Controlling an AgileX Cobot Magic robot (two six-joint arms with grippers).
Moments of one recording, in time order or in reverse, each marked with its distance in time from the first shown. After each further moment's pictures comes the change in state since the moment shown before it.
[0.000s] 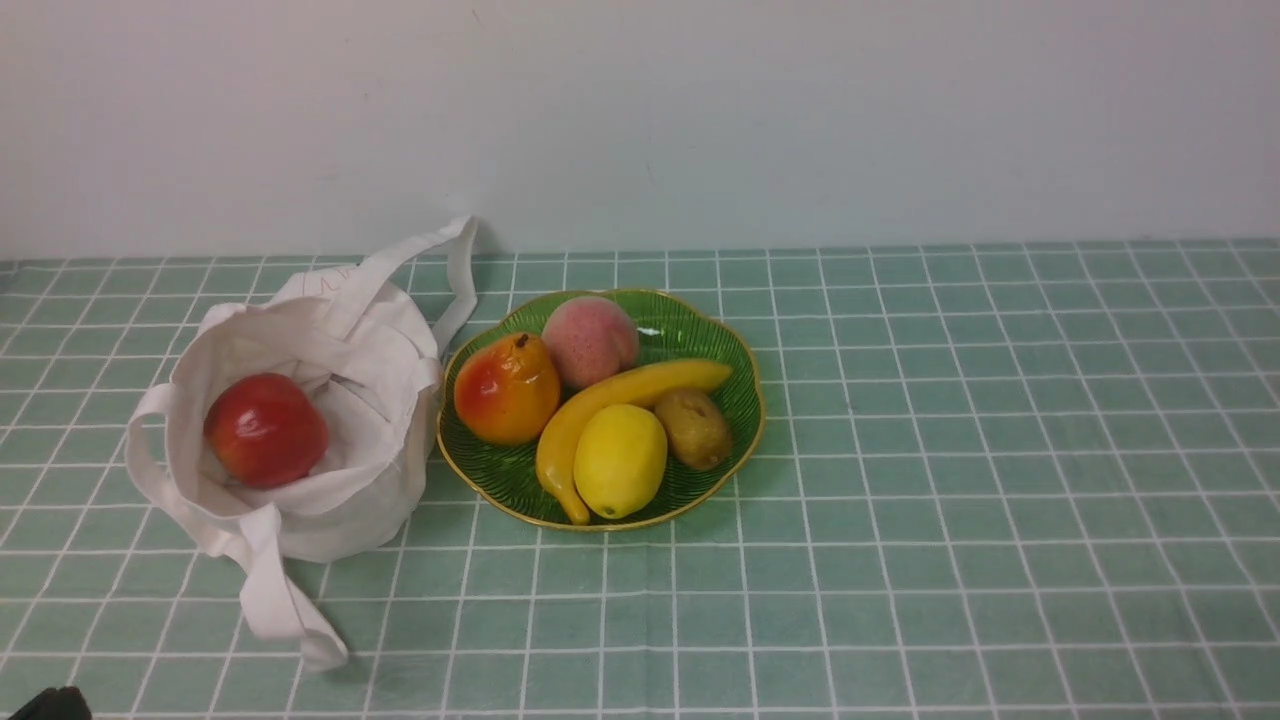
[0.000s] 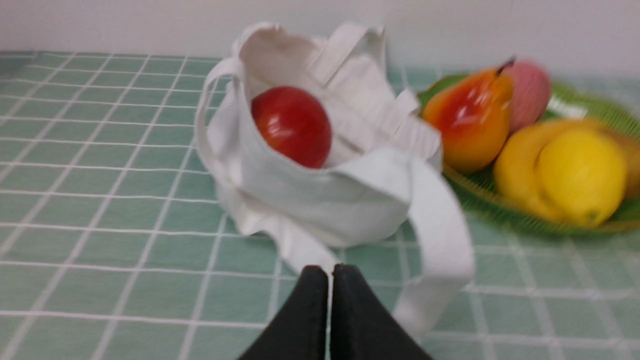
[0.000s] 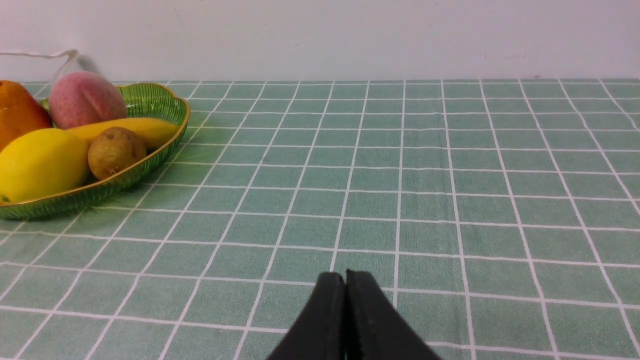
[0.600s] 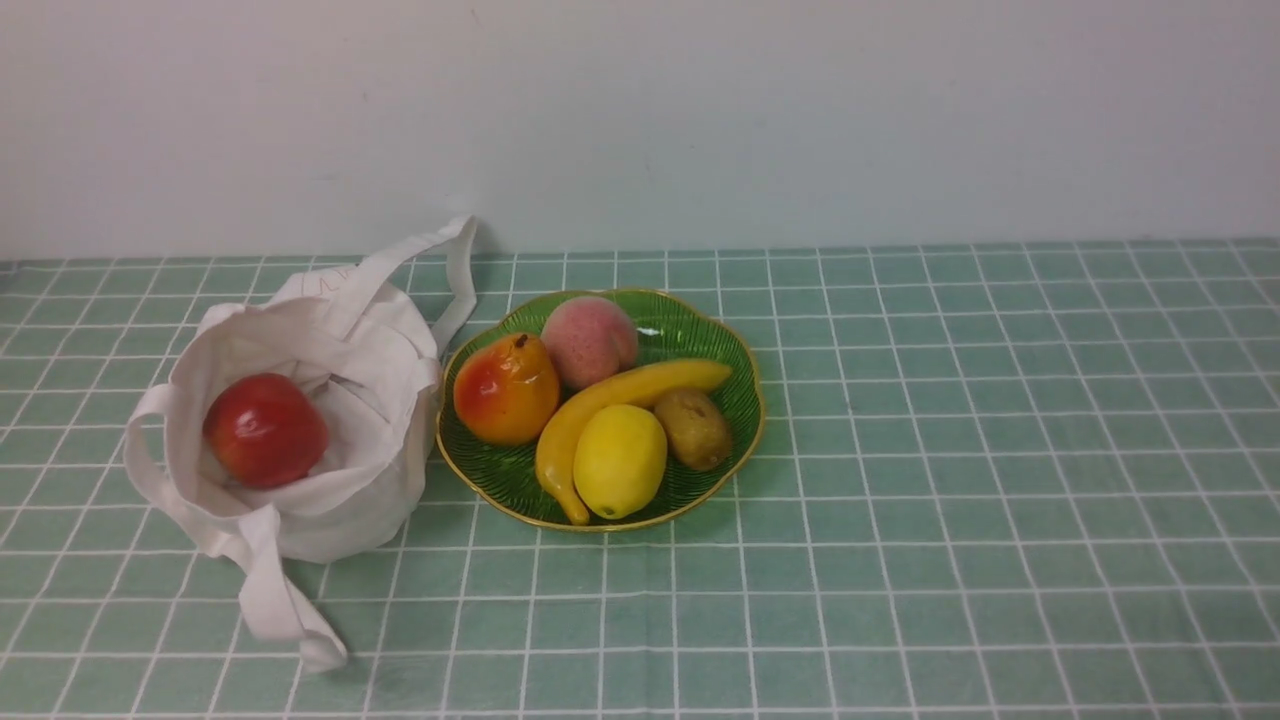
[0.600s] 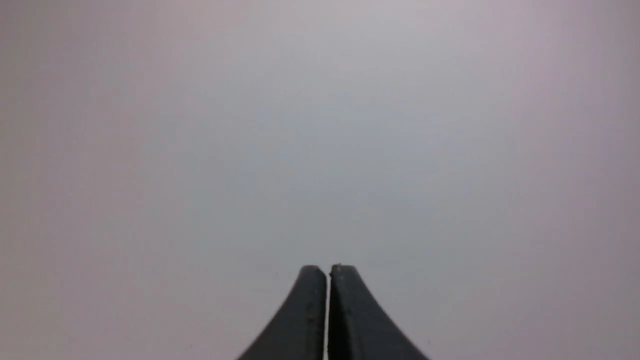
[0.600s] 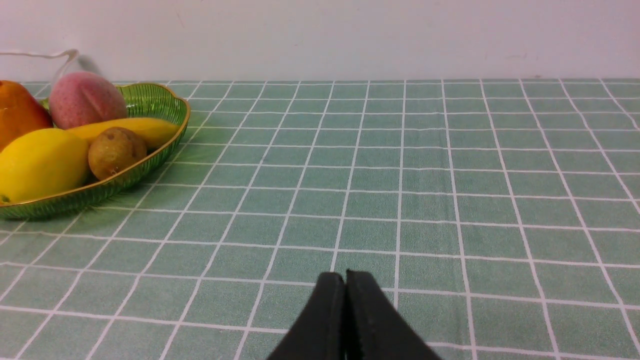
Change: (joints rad) right arm 0.000 0.000 0.000 0.000 0.000 0.000; left arm 0.001 0.115 -0.401 -0.269 -0.375 -0.095
